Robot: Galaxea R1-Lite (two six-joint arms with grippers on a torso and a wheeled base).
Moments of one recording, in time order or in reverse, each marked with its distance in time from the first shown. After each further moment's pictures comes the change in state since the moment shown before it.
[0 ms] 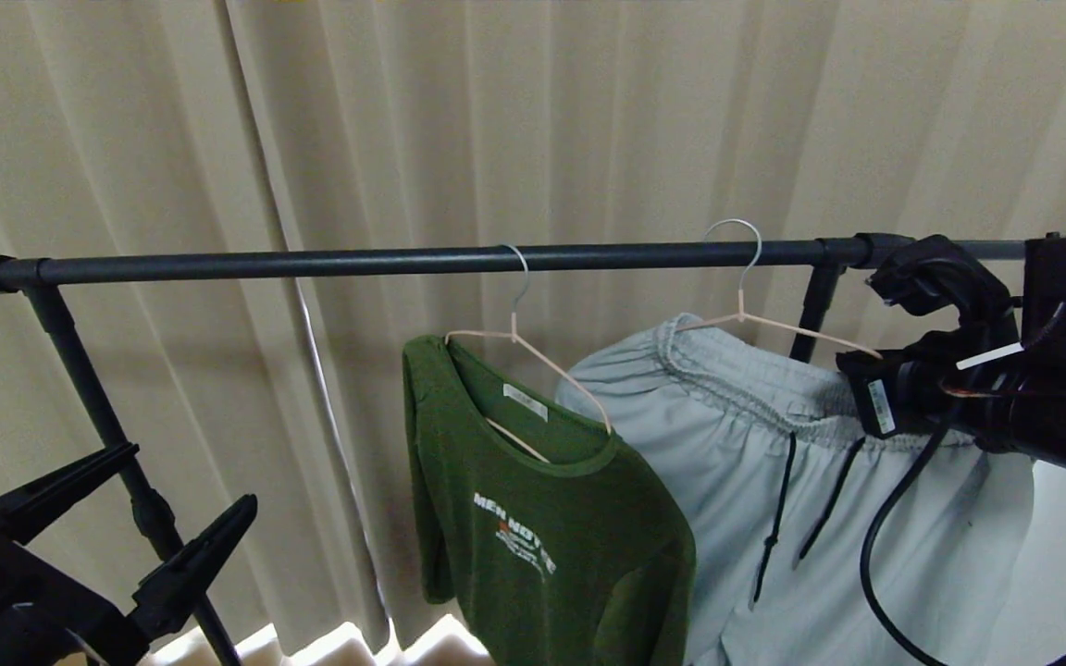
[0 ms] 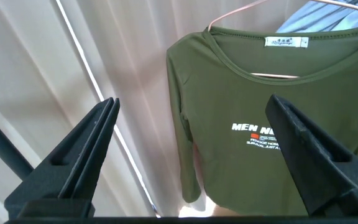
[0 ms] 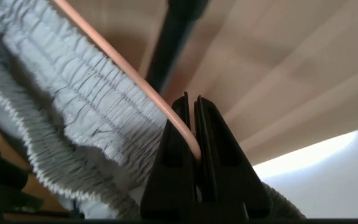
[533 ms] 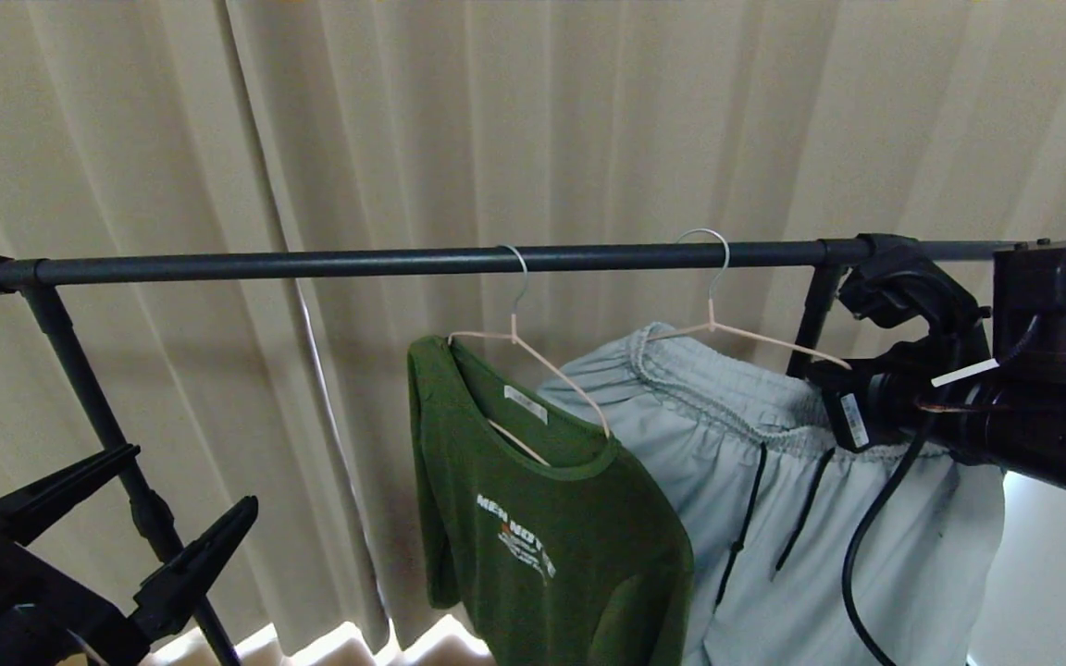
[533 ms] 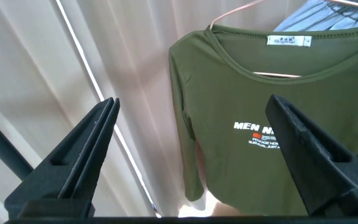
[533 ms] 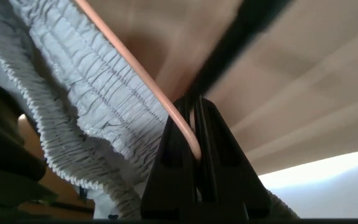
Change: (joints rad) left arm 0.000 0.001 0.002 0.000 0.000 0.000; right arm 0.075 0.010 0.007 -0.001 0.005 0.001
